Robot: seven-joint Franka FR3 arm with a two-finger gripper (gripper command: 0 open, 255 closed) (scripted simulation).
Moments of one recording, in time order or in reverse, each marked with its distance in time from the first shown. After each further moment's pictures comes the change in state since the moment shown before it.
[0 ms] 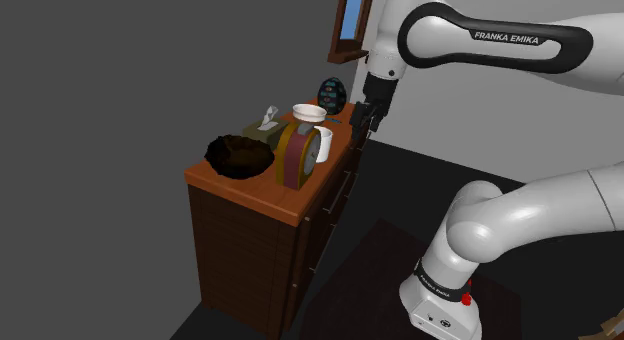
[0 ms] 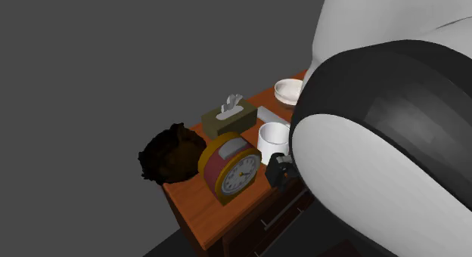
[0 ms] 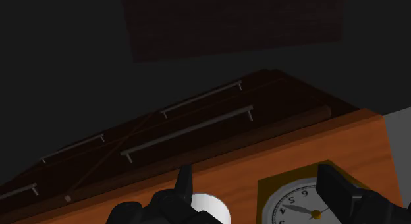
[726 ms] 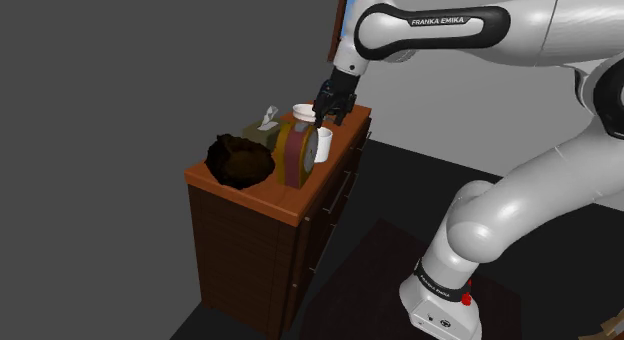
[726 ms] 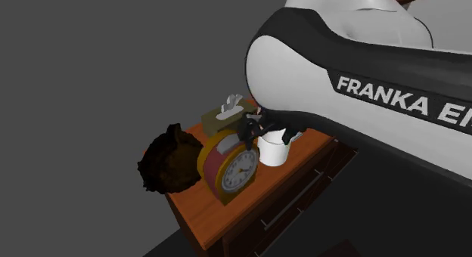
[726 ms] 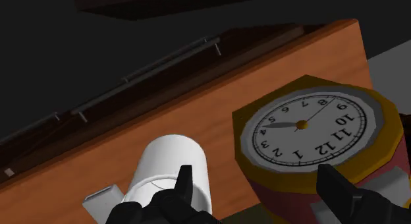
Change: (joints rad) arm 0.010 0.309 -0.062 0.156 0.109 0.224 0.000
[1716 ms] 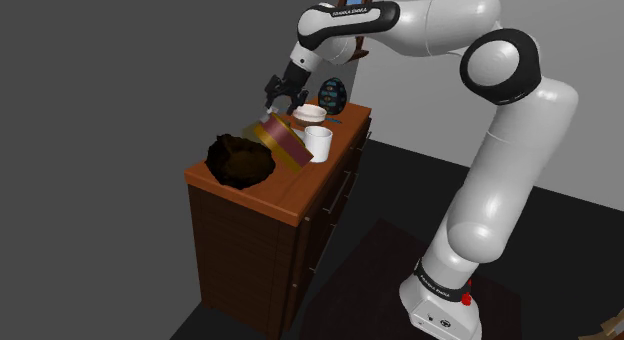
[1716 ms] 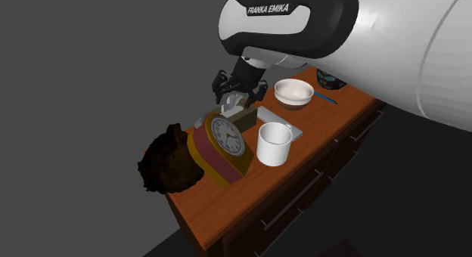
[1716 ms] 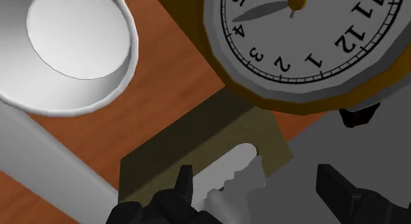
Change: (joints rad) arm 0.012 0.549 -0.089 0.468 0.298 0.145 -0.087
